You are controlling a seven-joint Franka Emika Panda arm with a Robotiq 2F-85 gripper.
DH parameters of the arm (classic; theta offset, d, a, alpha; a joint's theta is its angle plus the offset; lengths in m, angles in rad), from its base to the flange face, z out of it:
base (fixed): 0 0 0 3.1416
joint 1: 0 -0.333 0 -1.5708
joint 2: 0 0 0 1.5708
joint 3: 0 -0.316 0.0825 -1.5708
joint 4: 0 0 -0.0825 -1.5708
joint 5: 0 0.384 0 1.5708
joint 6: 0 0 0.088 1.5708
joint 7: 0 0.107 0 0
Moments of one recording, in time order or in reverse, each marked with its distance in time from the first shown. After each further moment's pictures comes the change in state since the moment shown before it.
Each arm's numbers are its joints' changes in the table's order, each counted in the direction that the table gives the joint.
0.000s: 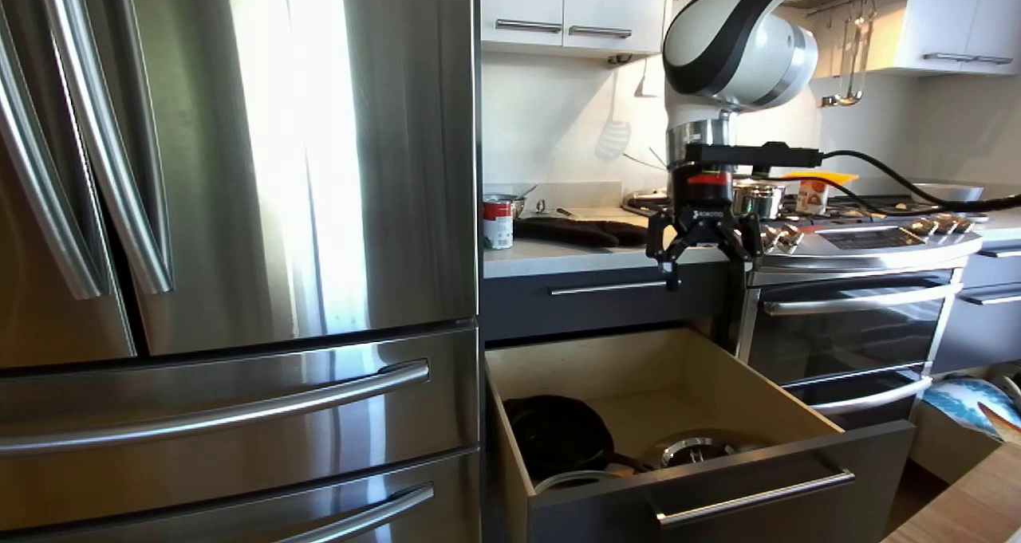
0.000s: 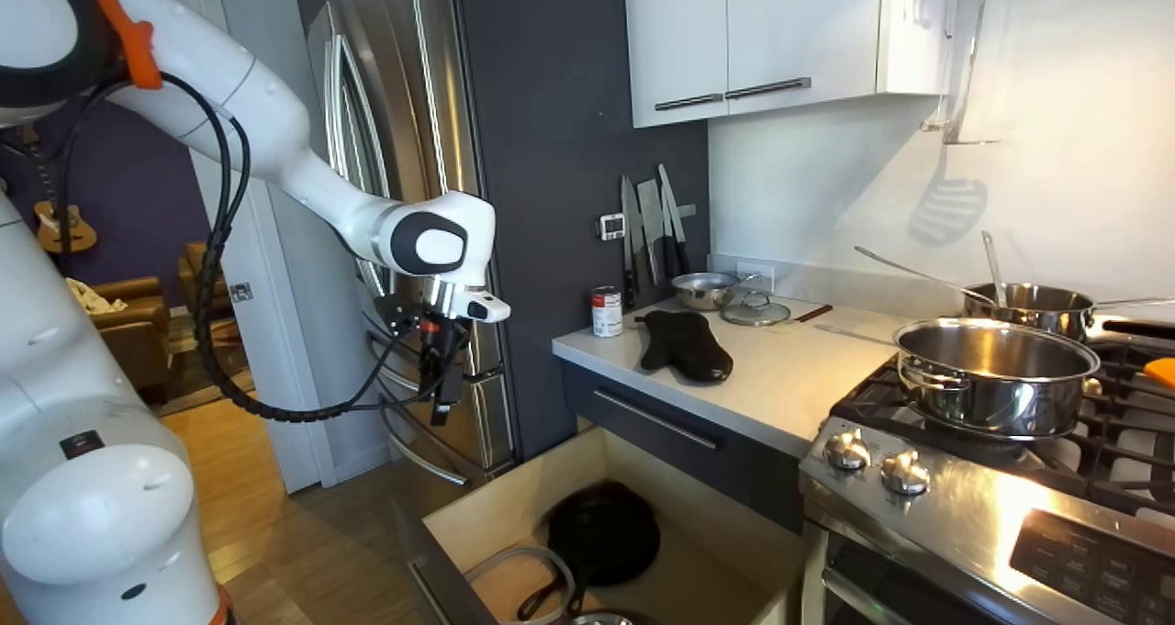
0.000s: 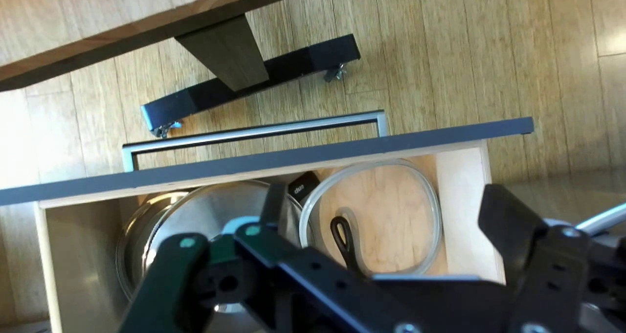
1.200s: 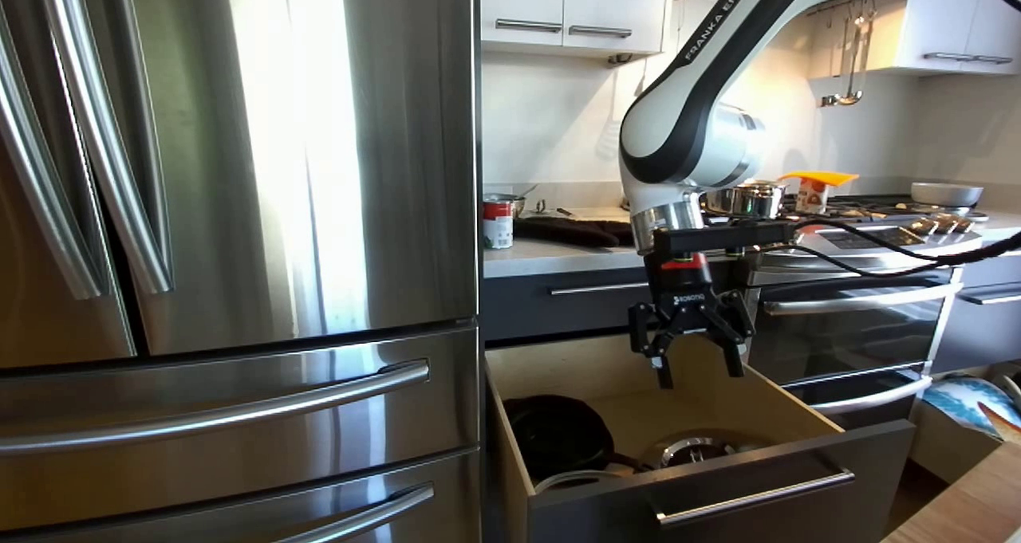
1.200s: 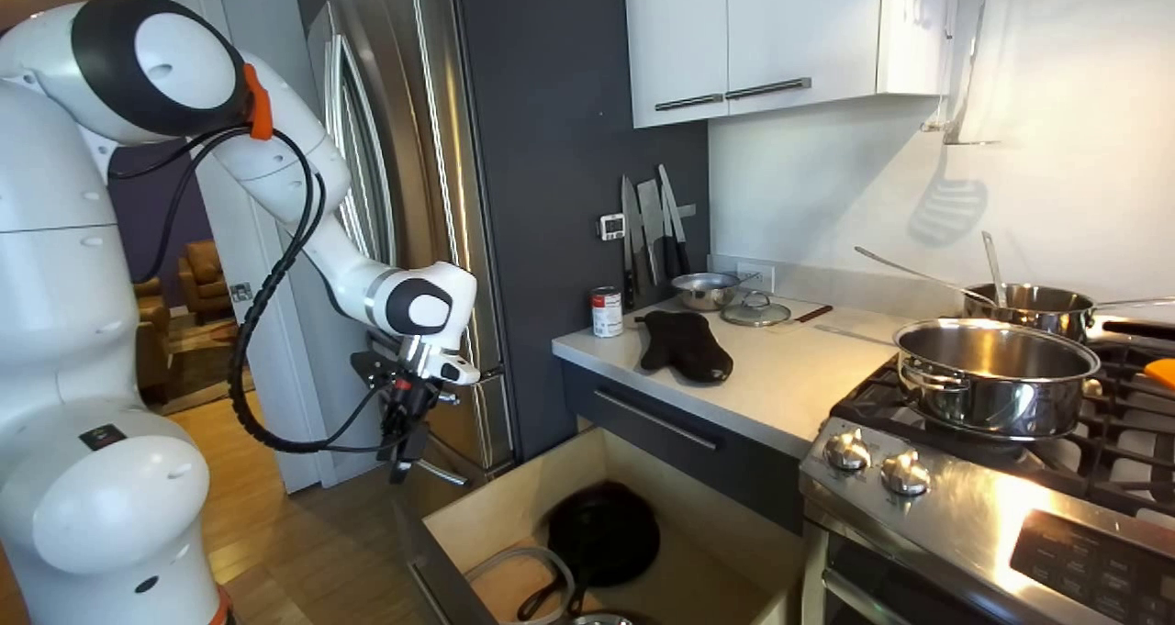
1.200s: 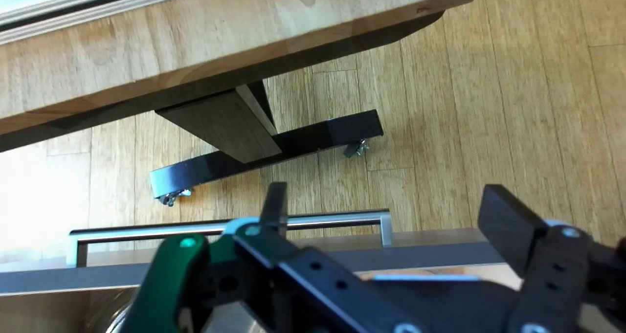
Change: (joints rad) arm -0.111 -0.243 -0.057 -0.017 0.027 0.082 0.068
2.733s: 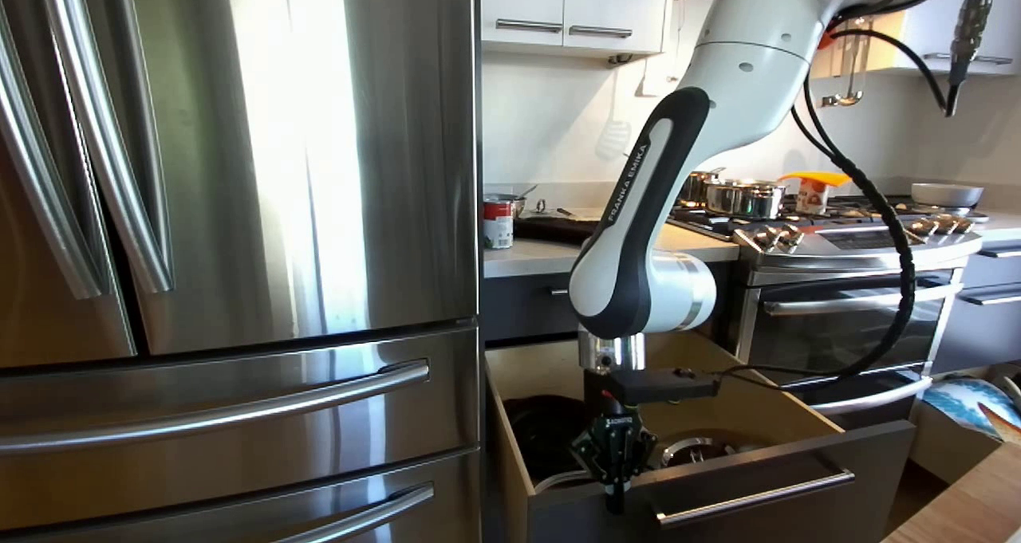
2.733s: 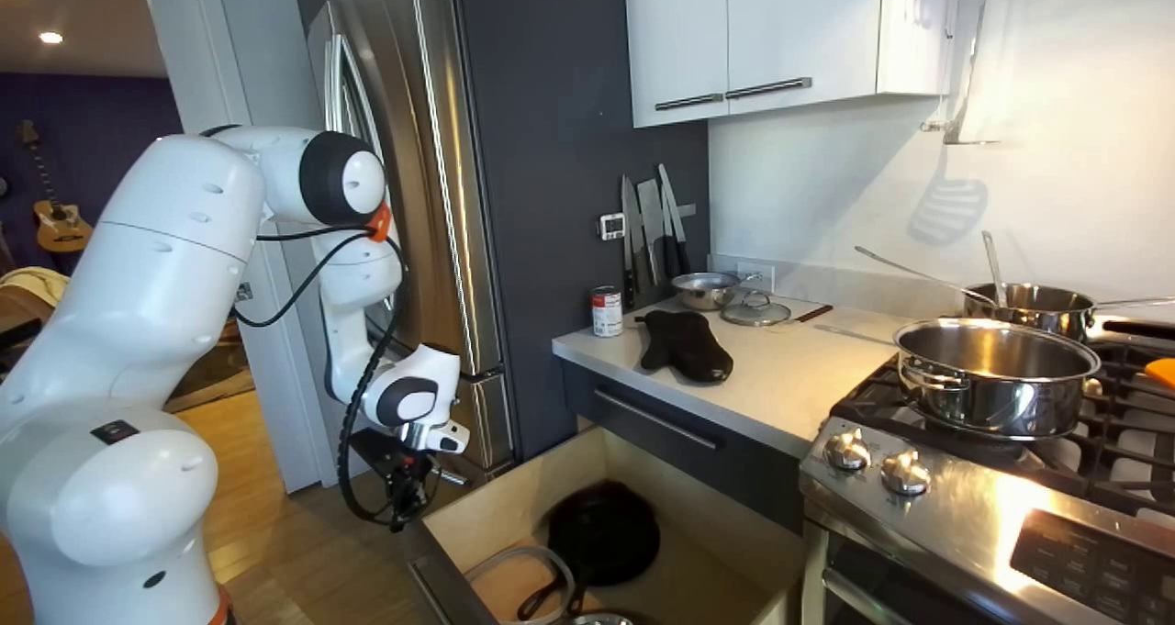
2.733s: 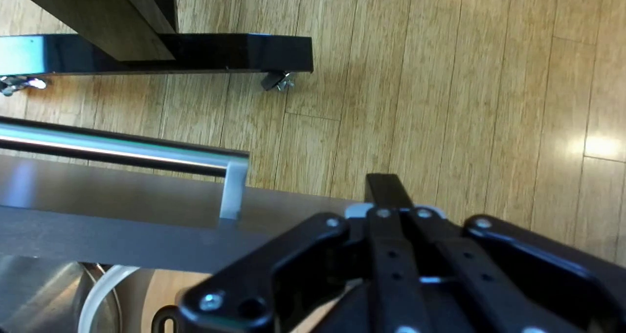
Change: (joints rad) arm -0.068 -0.518 -0.099 0.129 0.076 0.589 -0.243
